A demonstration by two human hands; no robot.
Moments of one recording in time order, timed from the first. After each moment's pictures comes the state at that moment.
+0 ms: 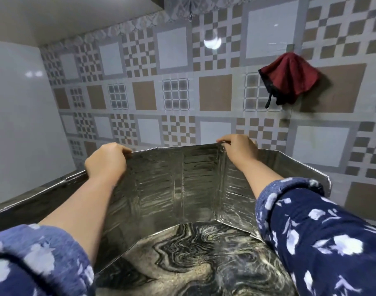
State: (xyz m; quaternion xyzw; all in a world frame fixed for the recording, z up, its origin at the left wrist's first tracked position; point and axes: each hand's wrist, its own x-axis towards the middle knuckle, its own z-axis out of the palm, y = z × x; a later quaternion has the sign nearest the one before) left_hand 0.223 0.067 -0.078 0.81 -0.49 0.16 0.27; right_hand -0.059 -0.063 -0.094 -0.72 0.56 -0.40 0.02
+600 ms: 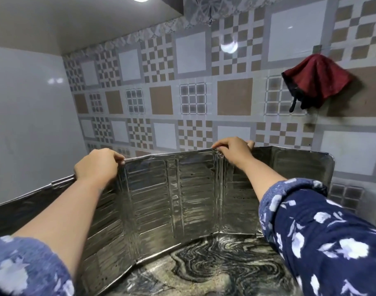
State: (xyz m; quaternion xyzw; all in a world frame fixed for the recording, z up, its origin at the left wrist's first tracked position) left_hand 0.281 0.085 -0.067 0.85 -0.45 0.15 0.23; right_hand -0.003 -0.072 -0.086 -0.78 0.50 -0.36 0.08
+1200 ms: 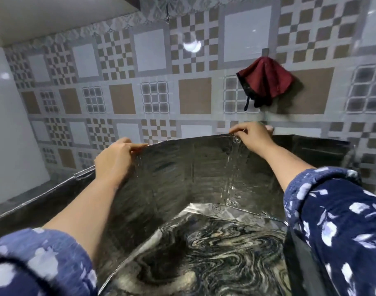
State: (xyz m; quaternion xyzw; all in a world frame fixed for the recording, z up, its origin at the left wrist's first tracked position) left_hand 0.182 0.026 -0.079 0.69 -0.61 0.15 0.35; right_hand -0.142 -0.076 -0.059 -0.72 0.55 -0.42 0.02
